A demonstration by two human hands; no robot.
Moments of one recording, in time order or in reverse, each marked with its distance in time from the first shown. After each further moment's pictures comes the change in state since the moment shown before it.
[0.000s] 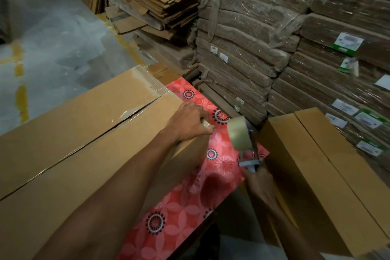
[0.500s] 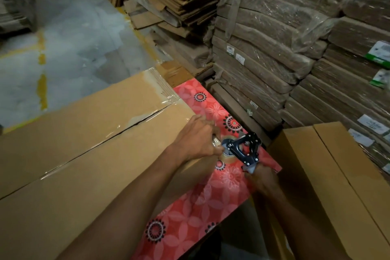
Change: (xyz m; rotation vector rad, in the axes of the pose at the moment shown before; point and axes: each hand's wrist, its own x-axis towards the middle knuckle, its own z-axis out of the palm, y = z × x) left_hand -0.009 0.009 0.006 0.096 -0.085 -0.023; right_hand 0.081 -0.013 0.005 -0.793 -0.199 -0.289
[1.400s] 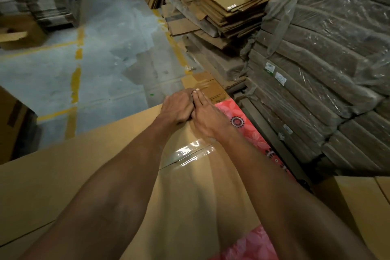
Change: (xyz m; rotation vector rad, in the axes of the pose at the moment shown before) left_hand 0.056 -0.235 -0.069 -0.095 0.161 -0.599; right_hand 0.135 -0.349 -0.140 -0.248 0.195 -0.747
